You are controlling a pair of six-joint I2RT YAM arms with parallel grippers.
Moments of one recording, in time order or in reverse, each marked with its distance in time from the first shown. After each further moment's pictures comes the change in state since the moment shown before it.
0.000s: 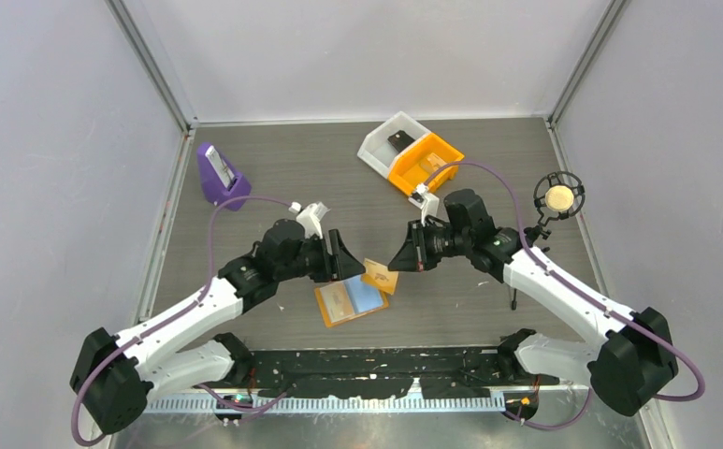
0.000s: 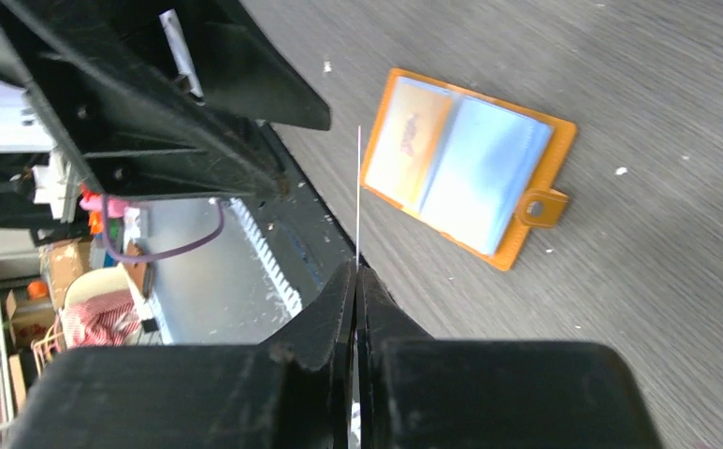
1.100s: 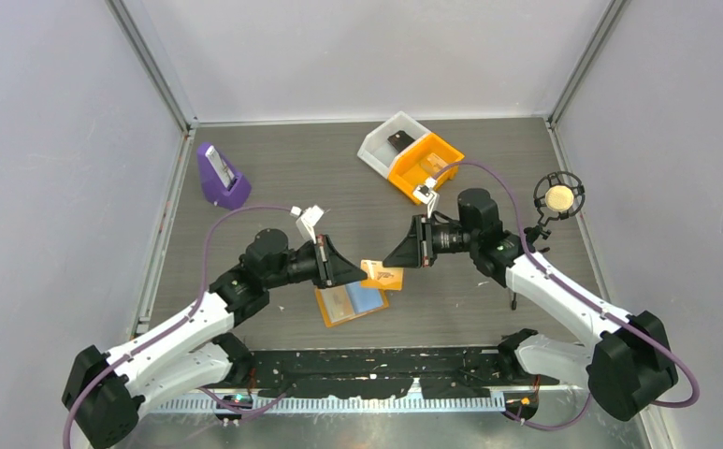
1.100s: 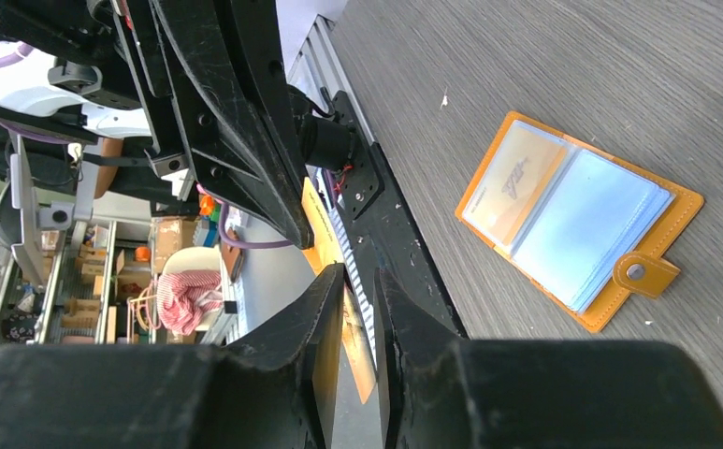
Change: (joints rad) left arm 0.011 -0.127 -0.099 0.222 0.213 -0.142; right arm -0.055 -0.034 -0.089 0.324 -0.285 0.162
